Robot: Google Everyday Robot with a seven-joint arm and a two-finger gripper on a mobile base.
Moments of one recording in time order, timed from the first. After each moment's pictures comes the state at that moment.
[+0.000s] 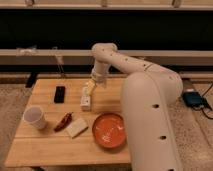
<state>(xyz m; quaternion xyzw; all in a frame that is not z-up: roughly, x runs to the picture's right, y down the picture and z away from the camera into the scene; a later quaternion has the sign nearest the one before) -0.053 0.013 0.857 -0.42 0.07 0.40 0.81</state>
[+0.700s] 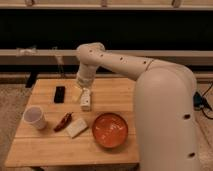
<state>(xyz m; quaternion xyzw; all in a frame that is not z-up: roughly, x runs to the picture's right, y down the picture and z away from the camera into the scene) -0.141 0.041 0.757 -0.41 -0.04 0.25 0.88</state>
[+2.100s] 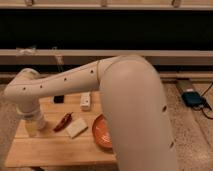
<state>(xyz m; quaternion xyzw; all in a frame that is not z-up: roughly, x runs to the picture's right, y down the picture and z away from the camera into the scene) -0.354 0.156 0.683 -0.32 -0.19 -0.11 0.92</state>
